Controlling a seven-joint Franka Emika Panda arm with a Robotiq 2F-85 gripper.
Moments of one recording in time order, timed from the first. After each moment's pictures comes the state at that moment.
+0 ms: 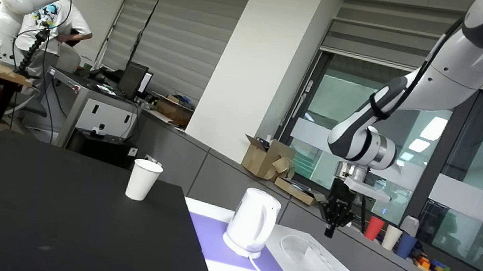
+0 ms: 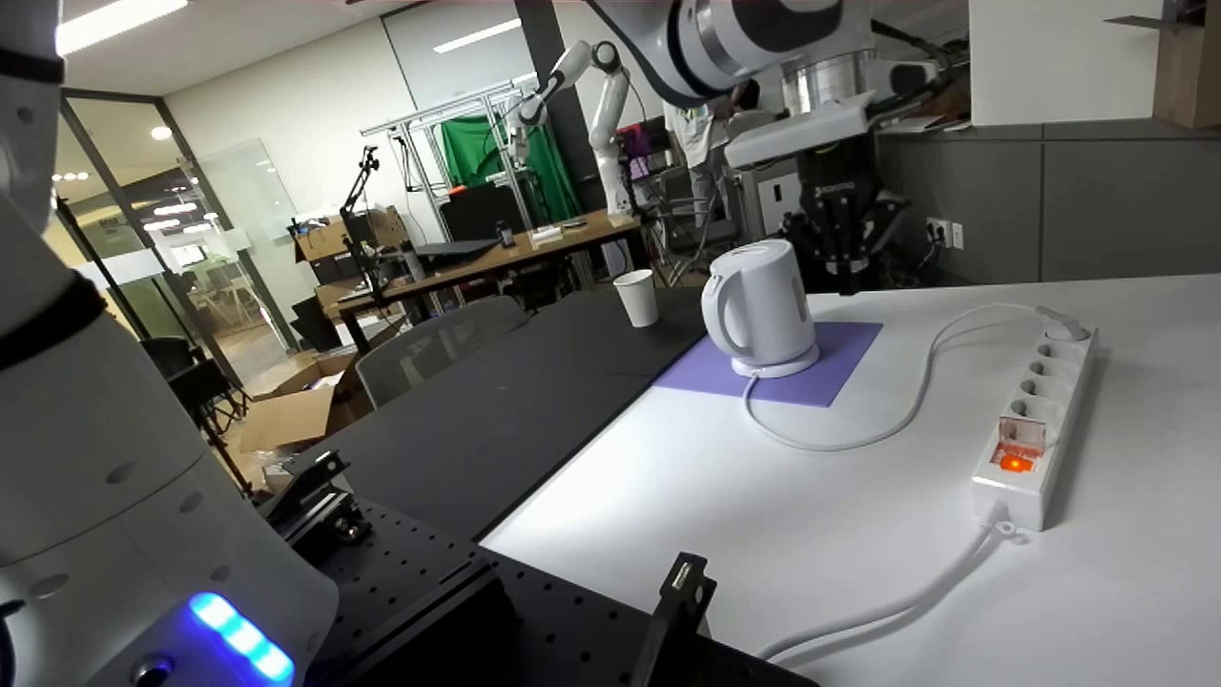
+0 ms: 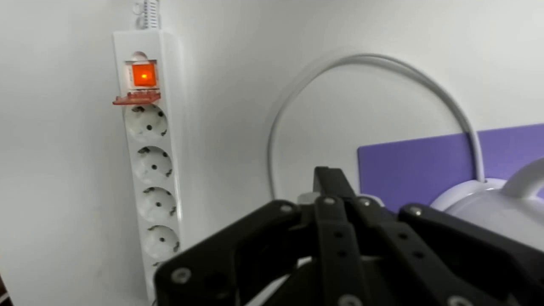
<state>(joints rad) -0.30 0.61 -0.14 -1.81 0.01 2.33 -0.21</state>
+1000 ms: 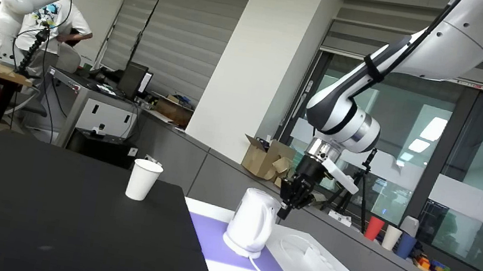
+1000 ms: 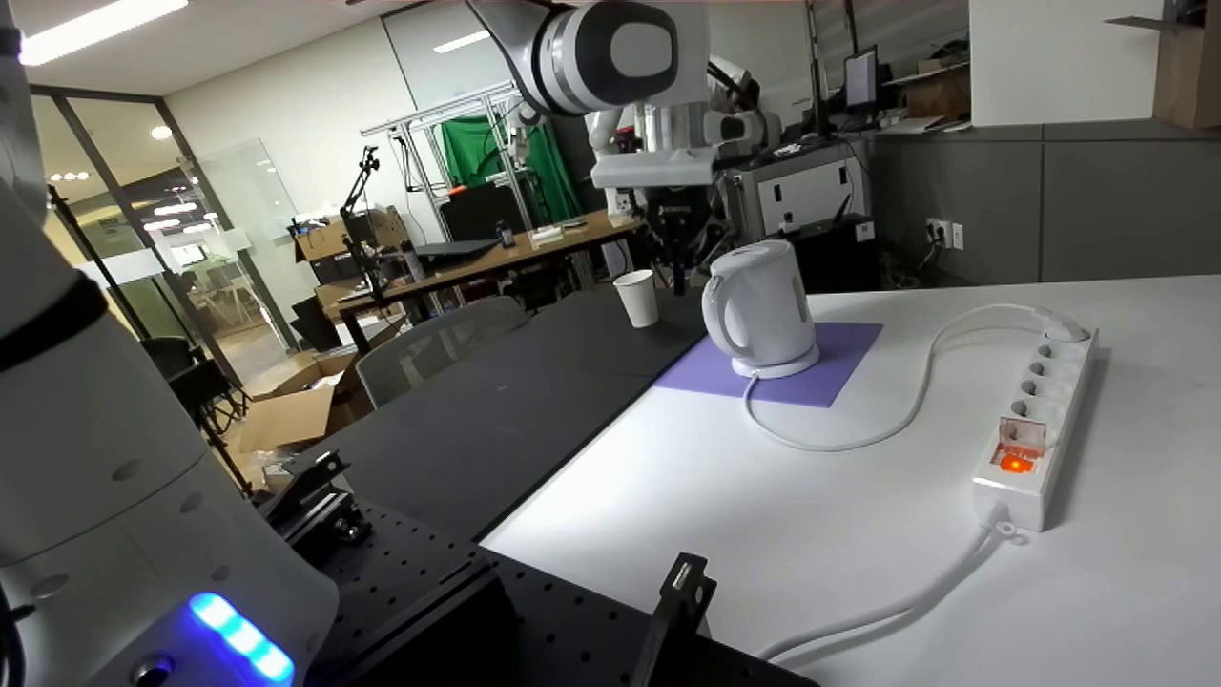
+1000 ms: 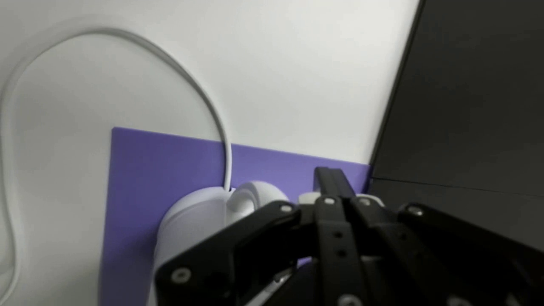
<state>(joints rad) -0.26 0.41 0.08 -2.12 0.24 2.48 -0.51</state>
